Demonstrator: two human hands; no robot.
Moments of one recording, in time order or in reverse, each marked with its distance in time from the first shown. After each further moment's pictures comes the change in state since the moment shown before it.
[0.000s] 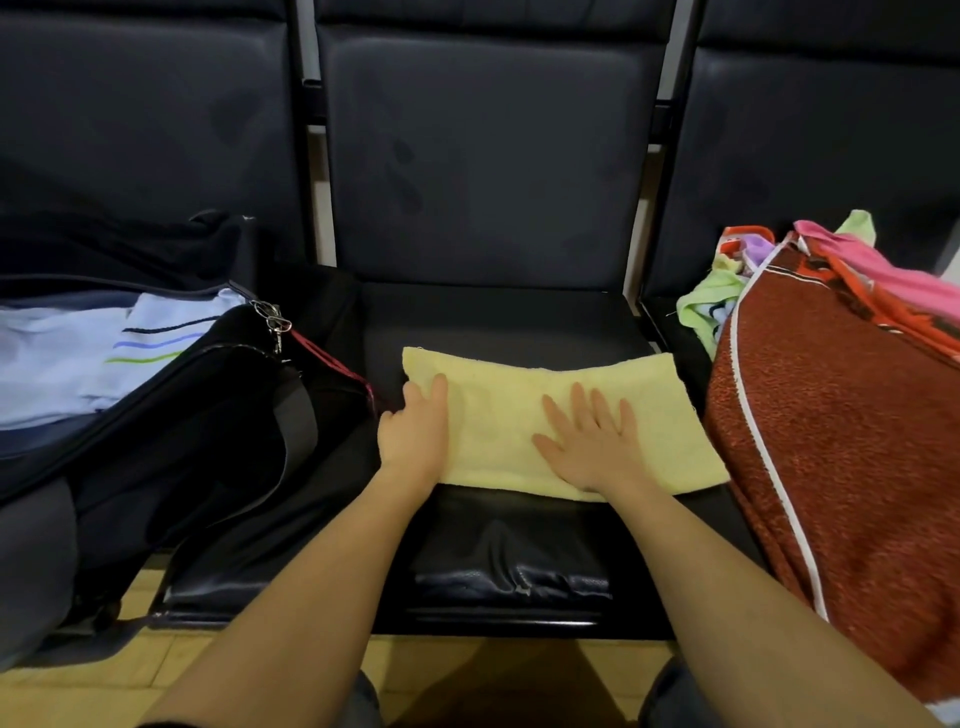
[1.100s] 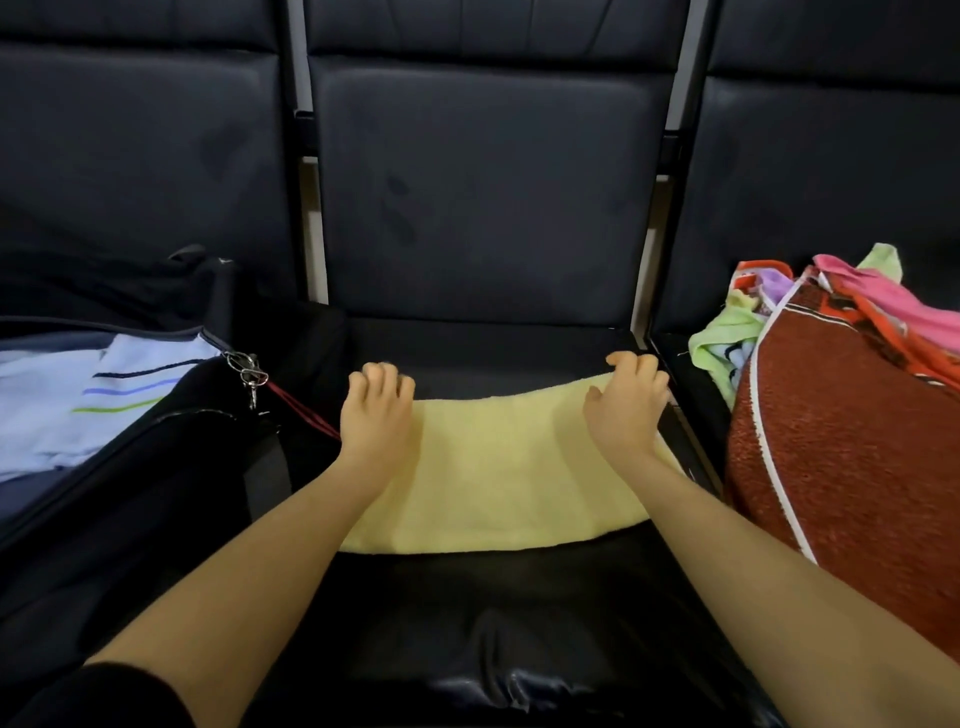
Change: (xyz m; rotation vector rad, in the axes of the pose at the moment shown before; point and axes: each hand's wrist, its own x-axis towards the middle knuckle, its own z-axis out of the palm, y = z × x) left_hand 0.077 -0.031 -0.003 0.551 0.131 0.089; right_hand 0.069 0.015 -0.058 0.483 0.690 0.313
